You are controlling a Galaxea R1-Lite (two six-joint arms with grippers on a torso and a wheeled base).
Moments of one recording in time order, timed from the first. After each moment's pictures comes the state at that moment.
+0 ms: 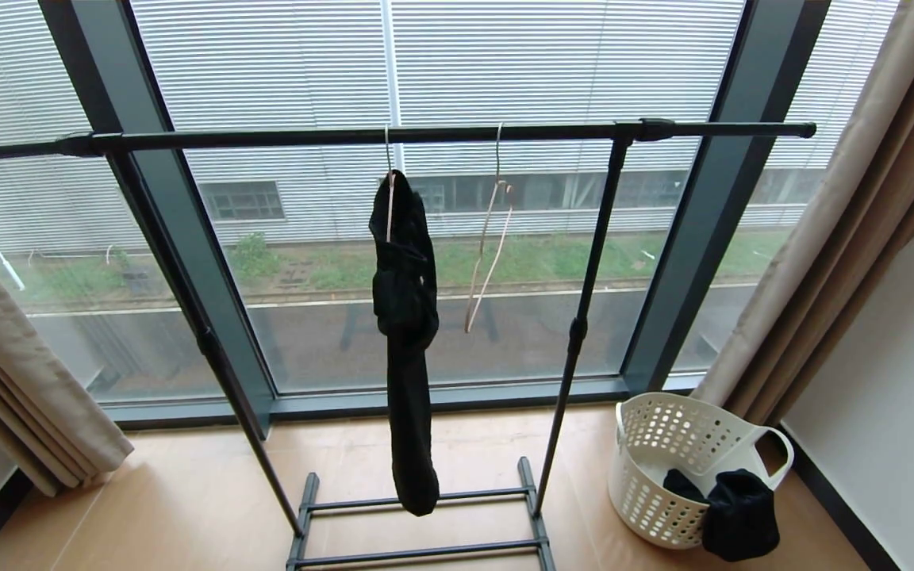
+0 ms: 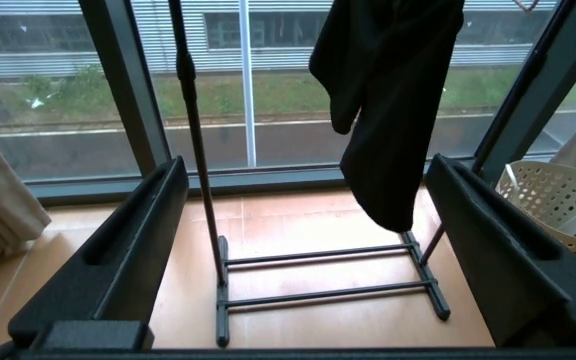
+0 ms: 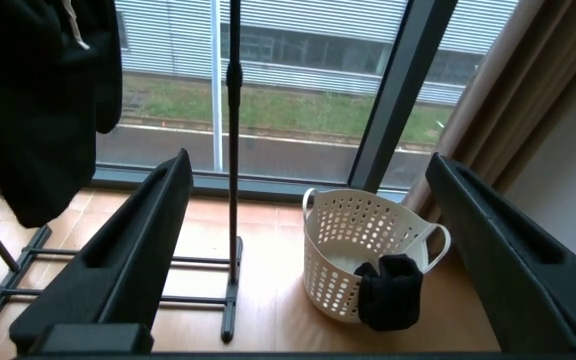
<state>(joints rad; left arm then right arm) 0.00 0.00 -0.01 0.02 -0.04 0.00 0.00 0.00 0.00 -0.01 0.04 -0.06</state>
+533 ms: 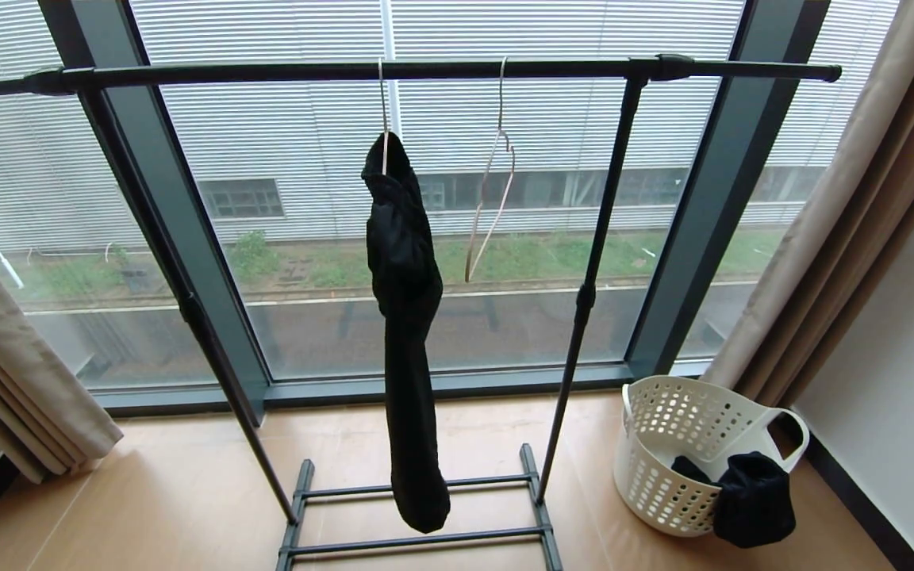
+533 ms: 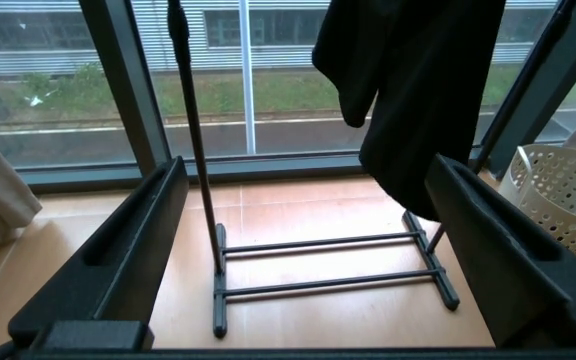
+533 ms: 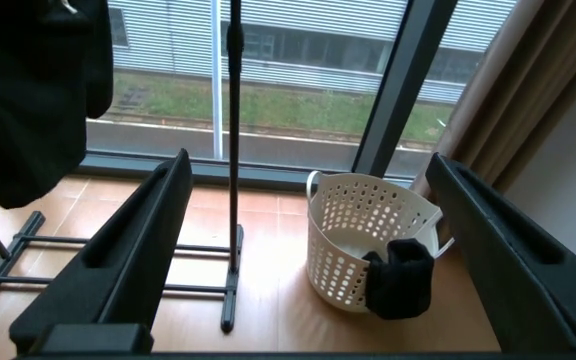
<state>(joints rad) 0.00 0.00 -0.01 0.02 -0.04 0.00 0.00 0.00 0.00 -0.01 0.04 -0.06</state>
